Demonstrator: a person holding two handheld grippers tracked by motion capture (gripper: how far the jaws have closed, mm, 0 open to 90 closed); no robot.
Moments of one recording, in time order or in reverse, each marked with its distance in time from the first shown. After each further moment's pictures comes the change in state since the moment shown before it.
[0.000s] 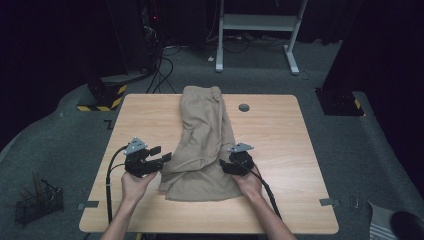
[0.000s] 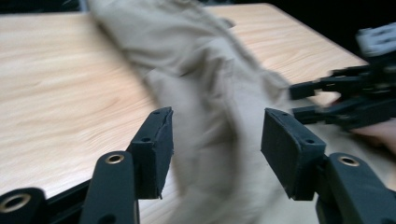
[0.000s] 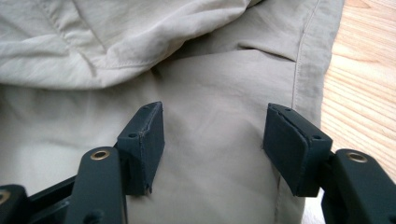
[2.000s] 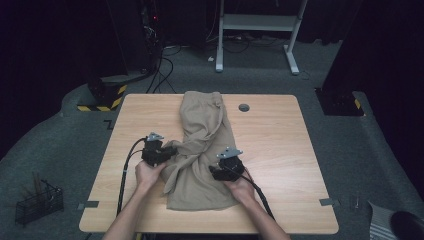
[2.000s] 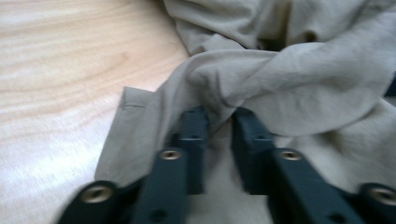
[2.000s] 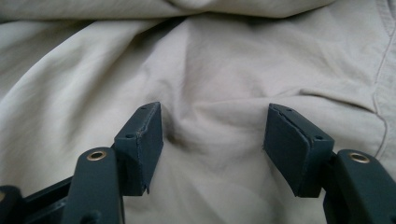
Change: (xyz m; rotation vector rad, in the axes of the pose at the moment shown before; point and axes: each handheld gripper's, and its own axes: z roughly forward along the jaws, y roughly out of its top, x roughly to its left) left arm 0.031 -0.005 0.087 0.179 0.052 -0.028; right arm 0.033 0.005 0.006 0.000 0.073 -0.078
